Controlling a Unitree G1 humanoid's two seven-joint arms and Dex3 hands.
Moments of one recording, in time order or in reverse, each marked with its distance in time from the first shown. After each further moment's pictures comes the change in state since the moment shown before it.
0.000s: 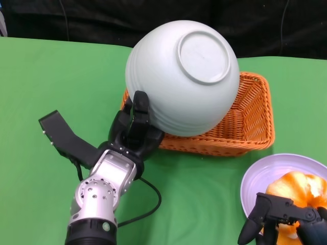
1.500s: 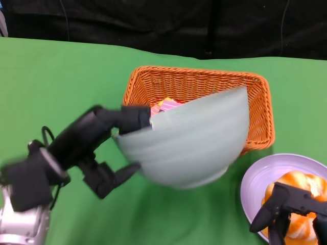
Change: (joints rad) left arm 0.195 0.494 -0.330 -0.210 0.858 -1.119 -0.632; right arm -0.007 0.045 -0.065 0.005 0.013 -0.075 -0.065
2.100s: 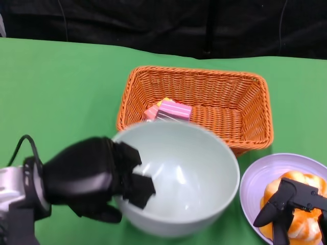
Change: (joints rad) left arm -0.084 0.073 0.199 0.201 0.959 -0.822 0.429; right arm -0.005 0.014 -0.008 0.001 0.008 -0.016 -0.009
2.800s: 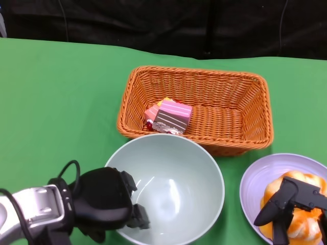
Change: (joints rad) left arm 0.137 0.268 -0.511 -0.409 0.180 0.720 0.060; right arm 0.003 0.009 0.021 -0.005 0.021 0.003 0.005
